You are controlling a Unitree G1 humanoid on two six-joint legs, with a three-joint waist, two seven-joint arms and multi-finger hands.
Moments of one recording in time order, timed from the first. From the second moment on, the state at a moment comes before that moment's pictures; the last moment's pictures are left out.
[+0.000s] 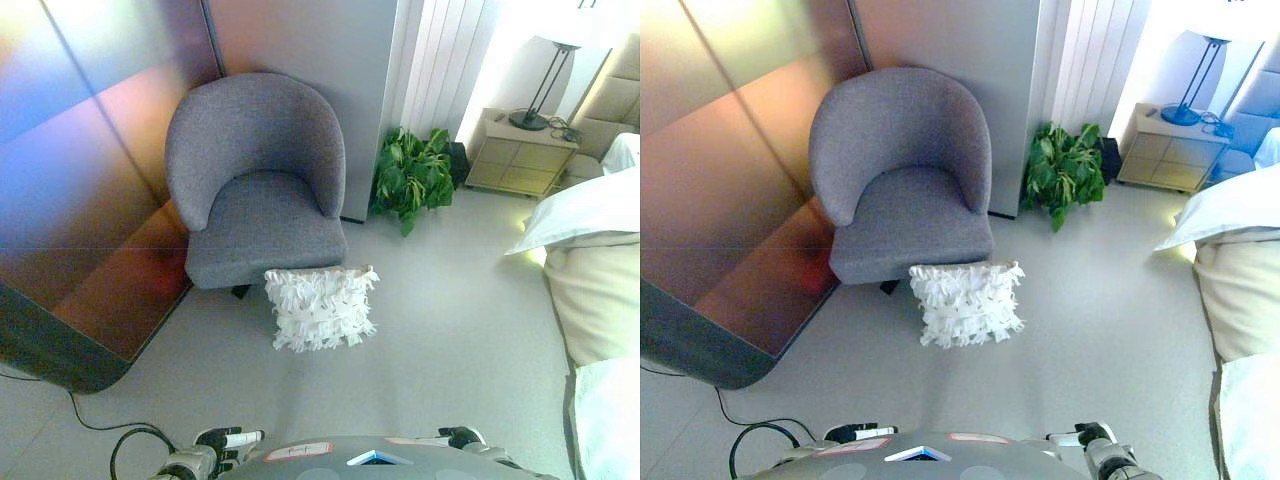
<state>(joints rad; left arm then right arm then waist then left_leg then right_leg) 0.05 0.25 -0.21 1.23 -0.19 0.16 -0.06 0.04 -0.25 0.26 1.24 0.01 0.20 -0.10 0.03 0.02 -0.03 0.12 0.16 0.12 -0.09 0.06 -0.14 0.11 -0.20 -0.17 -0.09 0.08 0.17</state>
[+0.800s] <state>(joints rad) 0.03 0.26 -0.21 1.24 -0.20 0.20 -0.11 0.02 -0.25 0.27 1.25 0.00 0.24 -0.05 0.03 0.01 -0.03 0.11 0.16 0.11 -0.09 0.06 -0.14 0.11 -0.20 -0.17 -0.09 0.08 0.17</state>
